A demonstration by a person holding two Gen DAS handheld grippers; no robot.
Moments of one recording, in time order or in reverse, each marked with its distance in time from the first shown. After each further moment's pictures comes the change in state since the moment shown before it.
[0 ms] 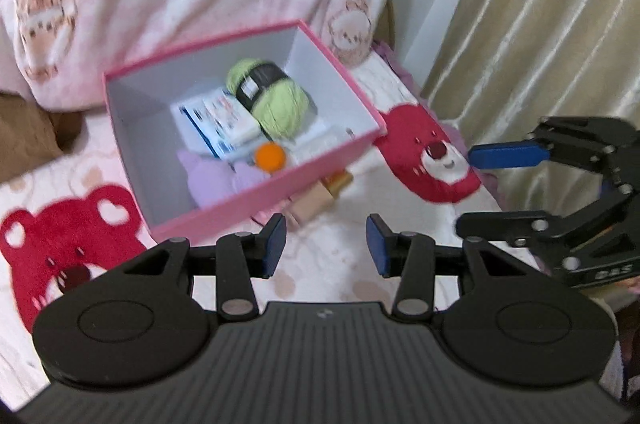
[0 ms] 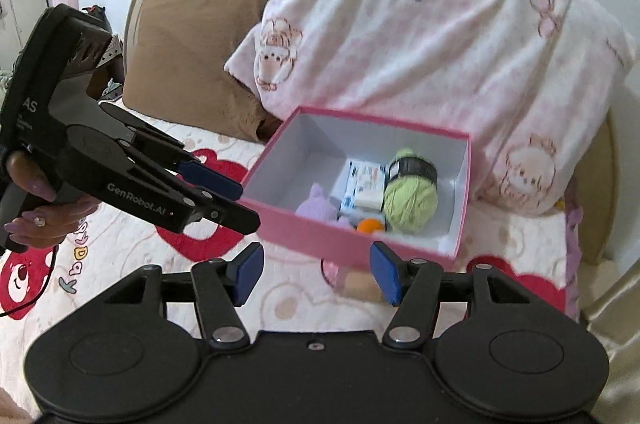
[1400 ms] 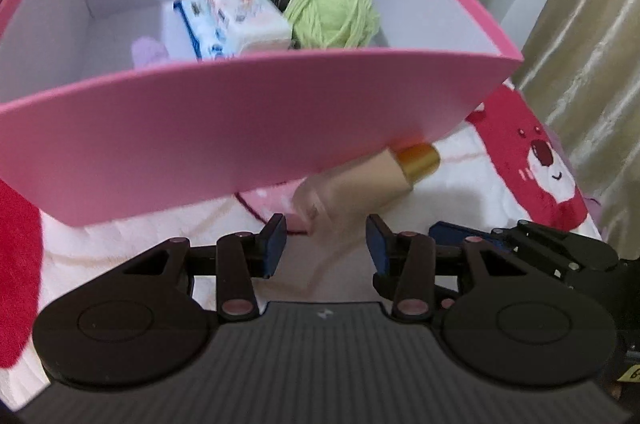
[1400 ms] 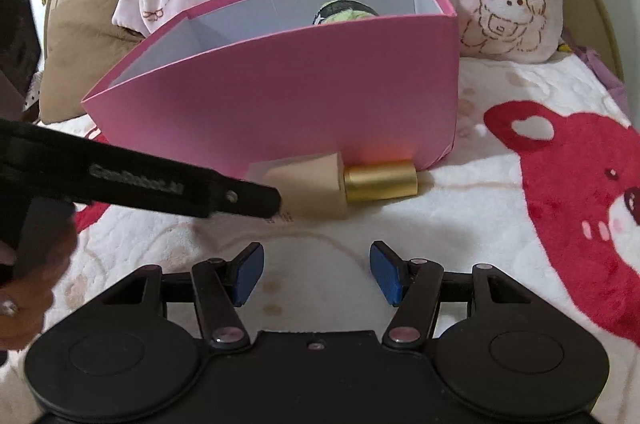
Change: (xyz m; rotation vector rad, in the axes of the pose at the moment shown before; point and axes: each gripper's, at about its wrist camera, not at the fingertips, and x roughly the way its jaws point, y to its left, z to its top) left arm 0.190 0.019 -0.042 -0.187 -0.057 0.119; right arm 0.168 -0.055 -0.120 0.249 -0.035 -0.057
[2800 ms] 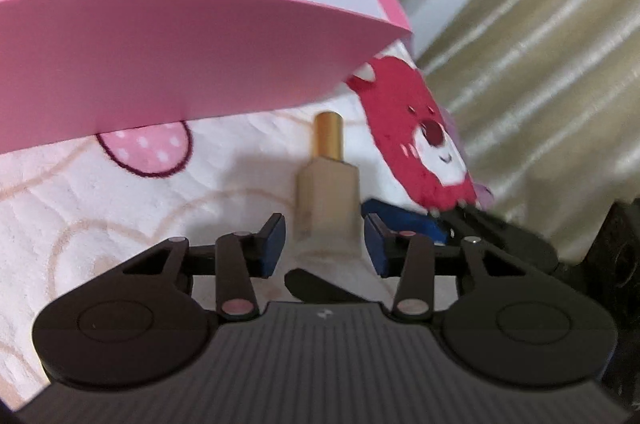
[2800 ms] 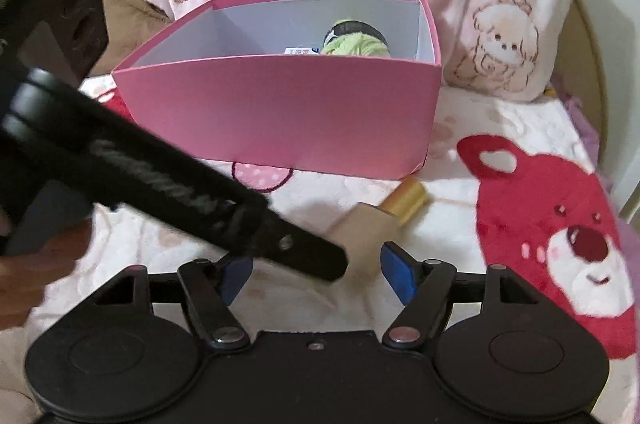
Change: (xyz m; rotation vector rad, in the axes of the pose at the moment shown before) left arm 0.006 -0.026 -0.012 -0.102 0.111 -0.333; right arm -0.040 0.010 0.000 -0.114 0.038 -0.052
